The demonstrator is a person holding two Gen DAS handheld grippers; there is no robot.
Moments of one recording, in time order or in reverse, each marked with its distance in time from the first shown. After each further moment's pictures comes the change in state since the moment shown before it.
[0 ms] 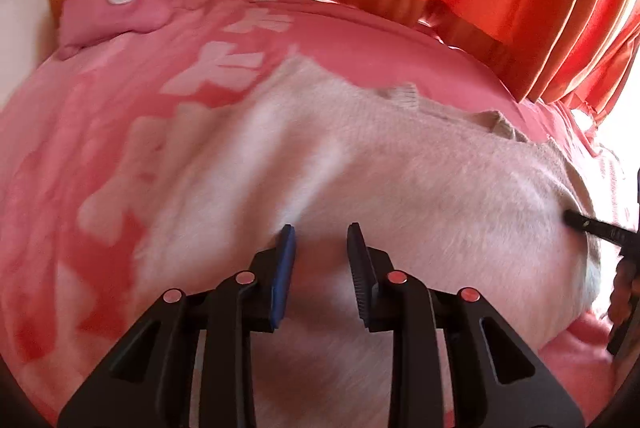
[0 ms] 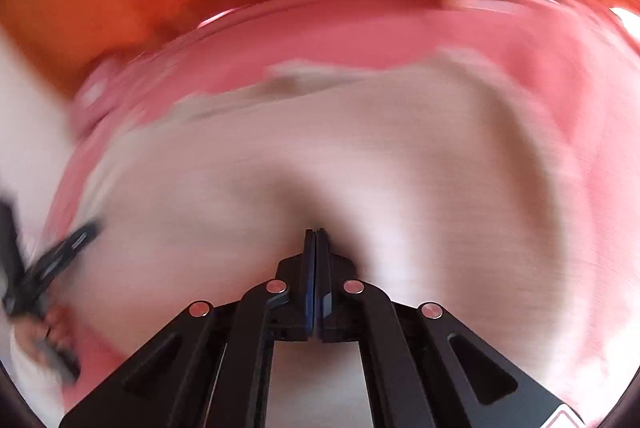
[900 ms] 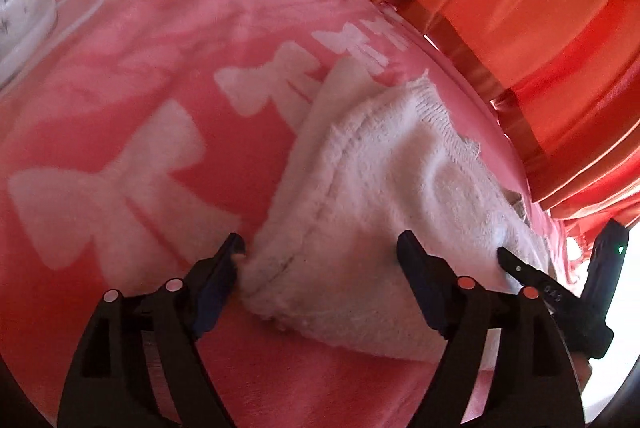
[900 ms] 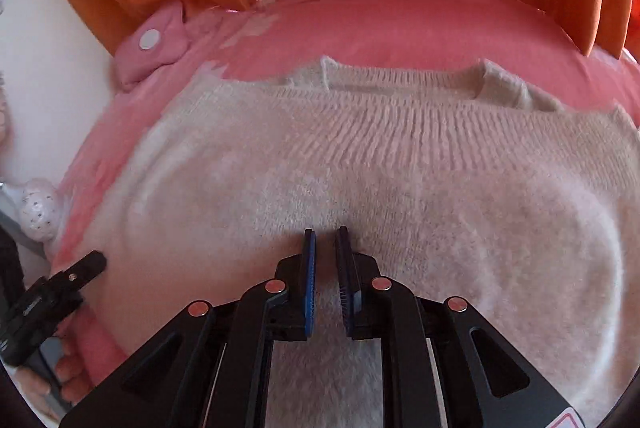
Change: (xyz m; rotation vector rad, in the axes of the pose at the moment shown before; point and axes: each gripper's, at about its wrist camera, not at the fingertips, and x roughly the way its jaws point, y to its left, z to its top) left arm -0.032 0.069 -0.057 -0.519 -0.051 -0.016; right arm 0.055 0.165 -0.017 -0.267 0.033 0.160
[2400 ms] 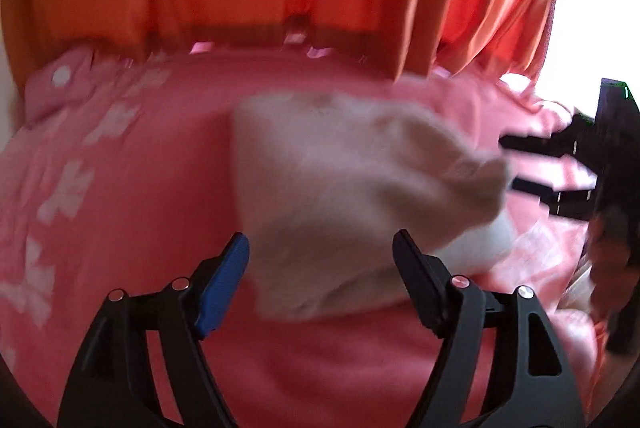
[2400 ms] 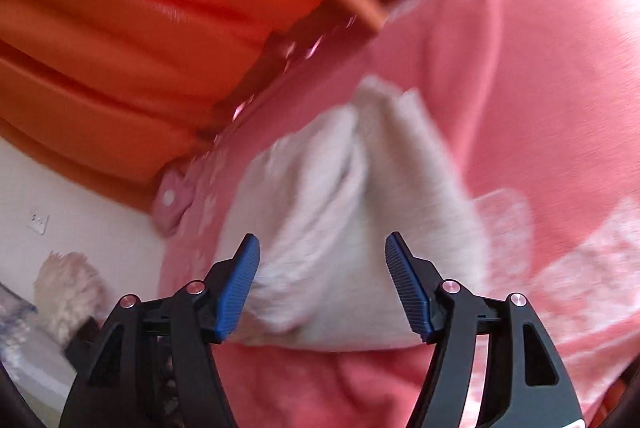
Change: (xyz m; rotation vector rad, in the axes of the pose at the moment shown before) left arm -0.025 -0.223 -0.110 0.699 -0.018 -0.079; right arm -0.163 -0.188 -0.072 0.540 -0.128 0.247
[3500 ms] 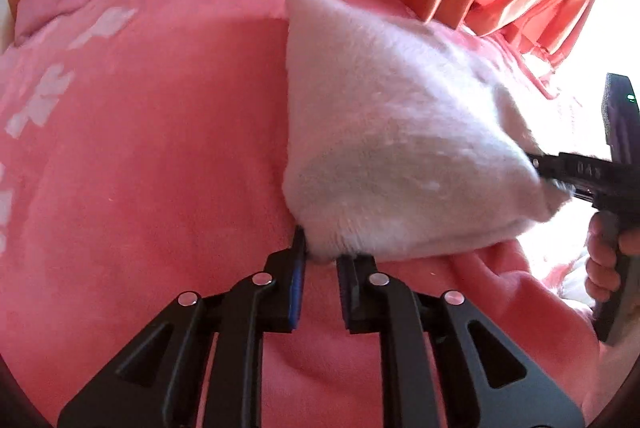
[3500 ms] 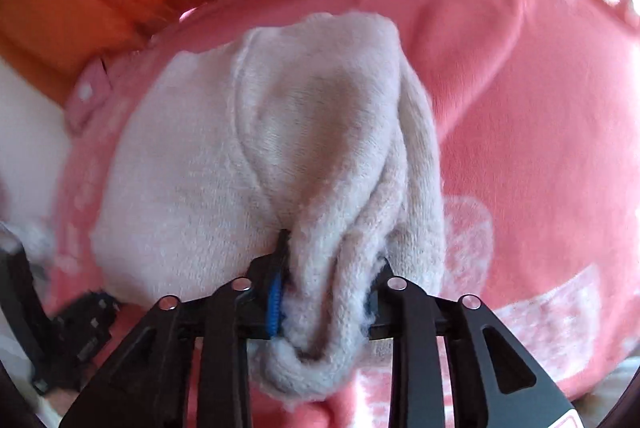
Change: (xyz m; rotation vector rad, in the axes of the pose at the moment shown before) left arm 0.028 0.013 -0.045 -0.112 0.170 -0.046; right arm 0.030 -0.013 -0.008 -0.224 0.117 -0.267
